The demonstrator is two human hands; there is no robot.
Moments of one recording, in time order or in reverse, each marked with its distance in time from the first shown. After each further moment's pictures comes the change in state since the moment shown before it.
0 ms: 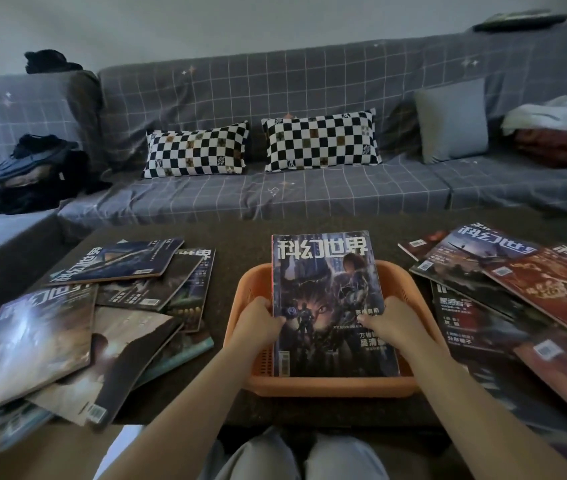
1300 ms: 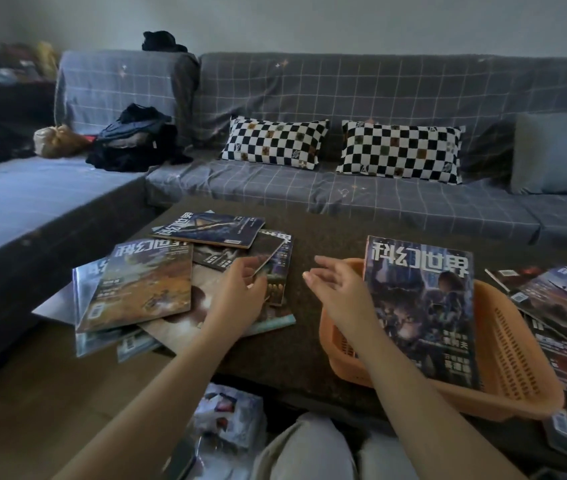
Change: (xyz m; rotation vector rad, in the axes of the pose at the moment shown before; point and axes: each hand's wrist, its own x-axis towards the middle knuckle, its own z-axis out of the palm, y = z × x) left_hand -0.059 -0.098 -0.125 -0.374 0.439 0.144; right_hand -0.082 -0.137 0.133 0.427 -0.098 -0.591
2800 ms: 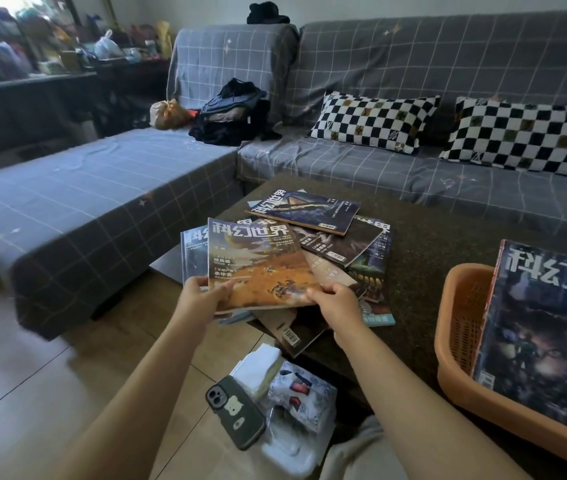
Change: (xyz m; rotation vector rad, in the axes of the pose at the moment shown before) left_hand -0.007 -0.123 -0.148 -0.285 0.280 -0.510; right_hand 0.026 0.038 0.171 0.021 -0.208 0.431
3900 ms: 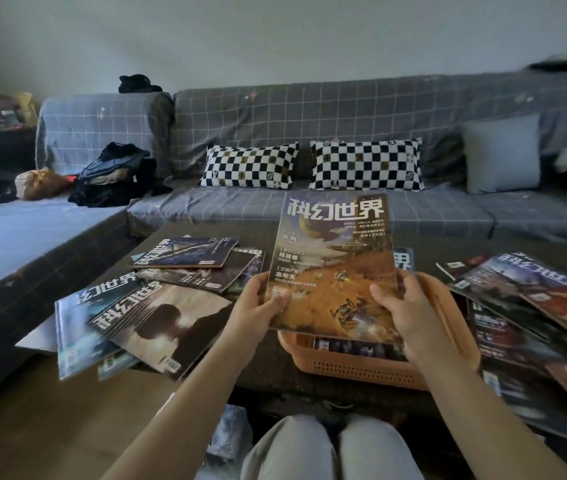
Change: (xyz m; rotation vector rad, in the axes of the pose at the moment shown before) left_hand -0.171 0.058 0.194 -0.139 -0.680 0.323; right_hand -0.137 0.017 -0.284 0.455 0.319 -0.244
